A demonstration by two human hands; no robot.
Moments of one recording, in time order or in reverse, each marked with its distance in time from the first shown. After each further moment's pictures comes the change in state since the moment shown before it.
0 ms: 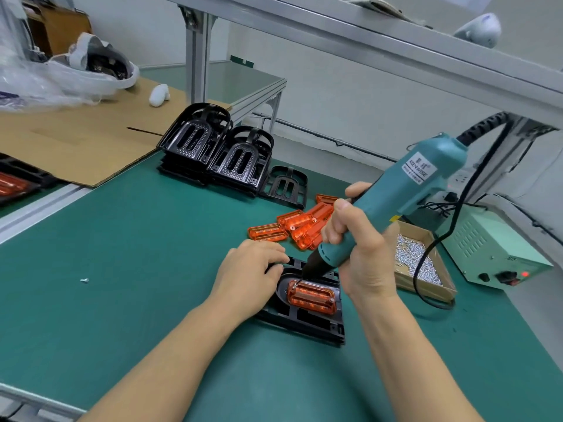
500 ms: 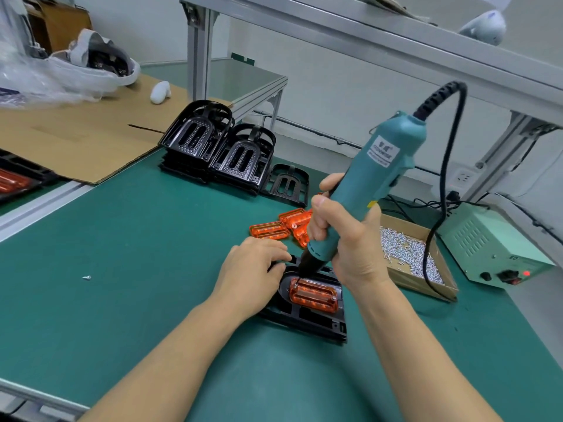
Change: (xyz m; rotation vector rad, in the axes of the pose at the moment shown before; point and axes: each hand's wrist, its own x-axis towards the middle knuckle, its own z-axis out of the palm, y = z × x) left_hand 0.000 -0.001 0.002 -0.020 0.026 0.017; right_hand 0.009 0.005 0.008 -0.092 -0.184 0.040
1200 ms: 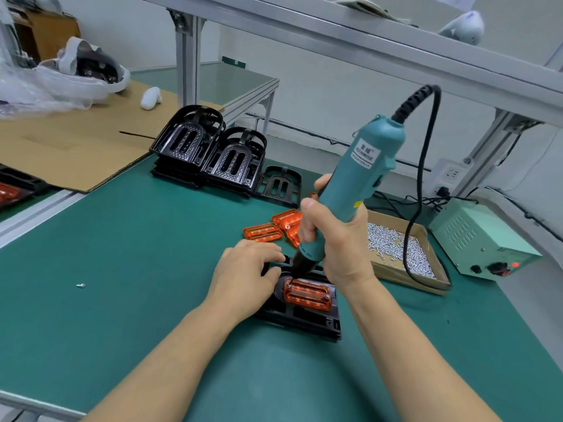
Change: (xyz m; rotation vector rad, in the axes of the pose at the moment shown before) left_hand -0.002 -0.001 0.001 0.016 0.012 -0.001; right_hand -0.002 0.008 -0.004 -0.057 0.021 -0.032
